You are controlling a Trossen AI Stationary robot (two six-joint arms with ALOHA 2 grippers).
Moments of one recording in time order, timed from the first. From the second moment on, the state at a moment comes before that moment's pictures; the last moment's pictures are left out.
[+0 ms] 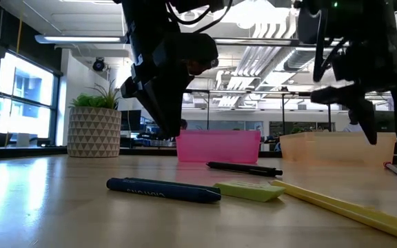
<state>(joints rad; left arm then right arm) -0.10 1.96 1.42 -0.79 -0.17 -0.76 0.19 1.43 0.82 -0.95 -0.08 -0.38</state>
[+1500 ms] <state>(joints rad) -0.10 1.91 1.42 -0.98 -0.18 -0.77 0.19 1.50 0.69 -0.80 0.01 -0.35</state>
